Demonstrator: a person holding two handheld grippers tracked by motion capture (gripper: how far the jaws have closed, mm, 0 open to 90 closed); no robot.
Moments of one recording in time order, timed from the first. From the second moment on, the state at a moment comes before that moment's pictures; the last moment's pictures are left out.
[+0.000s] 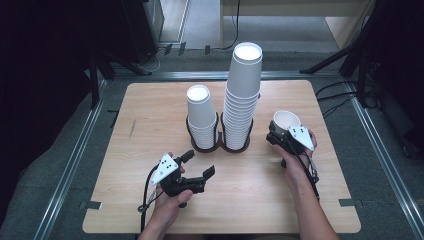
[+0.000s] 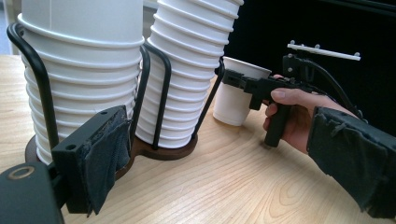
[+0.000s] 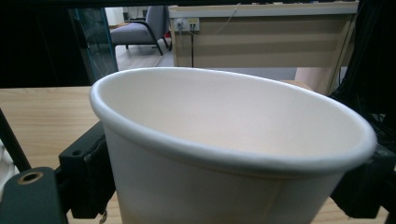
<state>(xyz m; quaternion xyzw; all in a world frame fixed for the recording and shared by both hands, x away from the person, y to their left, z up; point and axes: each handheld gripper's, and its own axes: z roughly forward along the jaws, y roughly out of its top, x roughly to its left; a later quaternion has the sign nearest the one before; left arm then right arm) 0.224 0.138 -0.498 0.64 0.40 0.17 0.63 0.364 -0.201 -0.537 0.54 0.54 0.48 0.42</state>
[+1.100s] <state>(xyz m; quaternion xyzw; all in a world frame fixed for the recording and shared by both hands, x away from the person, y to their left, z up) 0.225 0.136 -0.499 0.64 0.41 0.16 0.63 0.330 -0.214 -0.533 0.52 0.59 0.50 0.38</state>
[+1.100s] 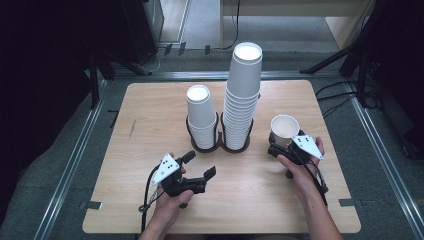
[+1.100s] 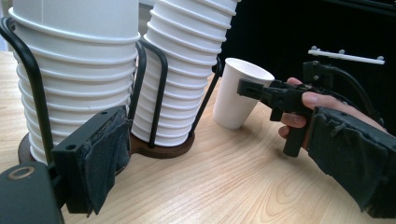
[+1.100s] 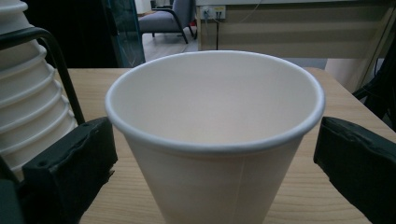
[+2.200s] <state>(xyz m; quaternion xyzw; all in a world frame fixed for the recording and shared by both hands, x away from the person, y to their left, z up) 0.228 0.130 -0.500 0.64 0.41 0.17 0.63 0.289 -0.212 -0.469 0.48 0.57 0.55 0.37</state>
